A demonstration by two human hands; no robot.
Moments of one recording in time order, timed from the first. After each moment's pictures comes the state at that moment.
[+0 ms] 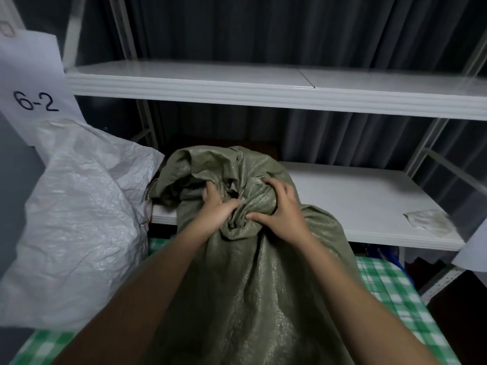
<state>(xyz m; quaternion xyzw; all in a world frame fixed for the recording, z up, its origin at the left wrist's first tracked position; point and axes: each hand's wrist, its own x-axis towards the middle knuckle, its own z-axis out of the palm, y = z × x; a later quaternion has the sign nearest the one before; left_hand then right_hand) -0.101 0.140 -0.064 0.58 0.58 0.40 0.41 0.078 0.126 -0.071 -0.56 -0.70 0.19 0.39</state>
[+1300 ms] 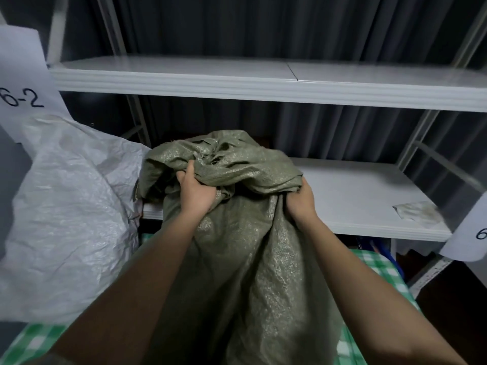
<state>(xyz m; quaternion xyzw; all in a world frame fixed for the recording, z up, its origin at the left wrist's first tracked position) -0.079 0.138 -0.041 0.51 0.64 0.51 0.25 0.129 0.152 -0.077 -0.61 -0.50 0.28 0.54</state>
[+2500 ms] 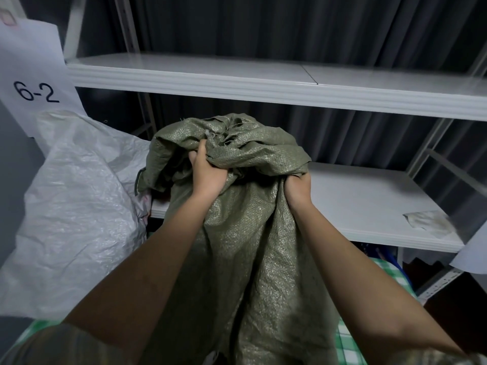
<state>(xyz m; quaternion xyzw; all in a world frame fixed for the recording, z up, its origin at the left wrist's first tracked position) -0.093 0.167 -0.018 0.51 0.58 0.58 0.27 0.081 0.179 -0.048 -0.53 -0.43 0.36 0.64</state>
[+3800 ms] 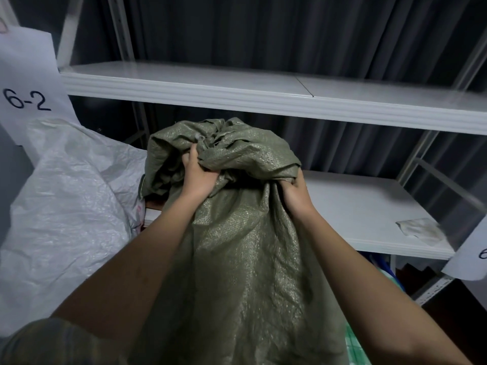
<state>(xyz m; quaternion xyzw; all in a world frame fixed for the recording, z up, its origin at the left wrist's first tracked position) -0.113 0.185 -0.012 0.55 0.56 0.56 0.27 0.088 0.171 -0.037 -0.48 -0.53 0.39 0.58</state>
